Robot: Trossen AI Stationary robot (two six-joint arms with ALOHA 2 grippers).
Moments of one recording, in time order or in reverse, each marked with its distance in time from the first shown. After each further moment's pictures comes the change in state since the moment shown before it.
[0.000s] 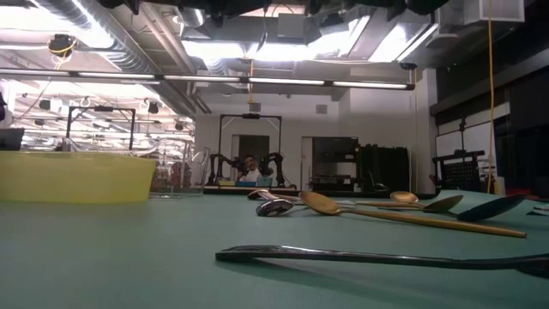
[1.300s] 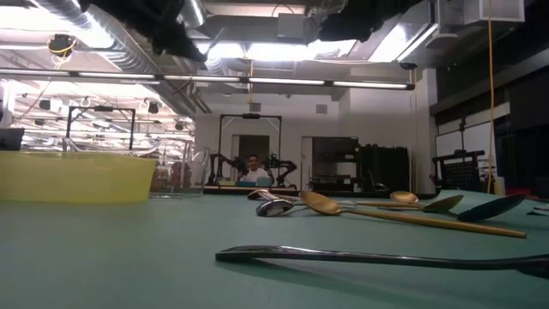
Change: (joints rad) left arm 0.367 -0.318 0.000 -0.732 0.004 -0.012; right arm 0.000 -0.221 0.001 -0.796 0.260 0.001
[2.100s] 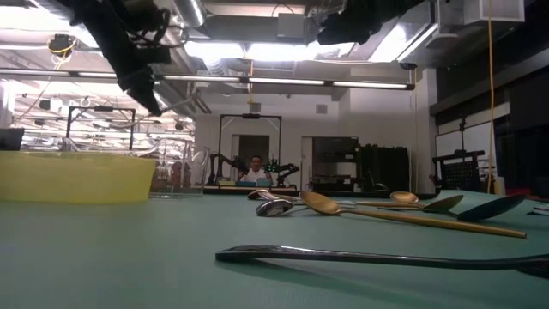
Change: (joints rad) left arm 0.277 0.079 0.000 -0.393 -0.052 0.252; right arm 0.000 0.014 0.000 -0.002 0.000 0.000
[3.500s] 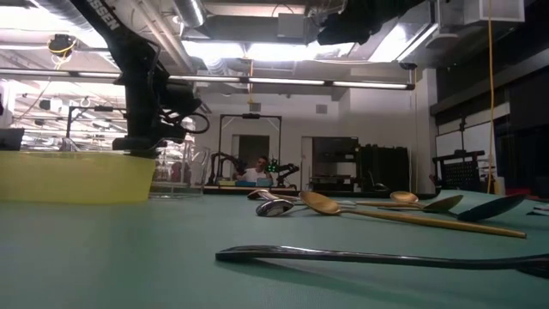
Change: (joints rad) left arm 0.065 0.538 0.000 0.004 0.073 0.185; right arm 0.000 0.000 0.000 0.000 0.000 0.000
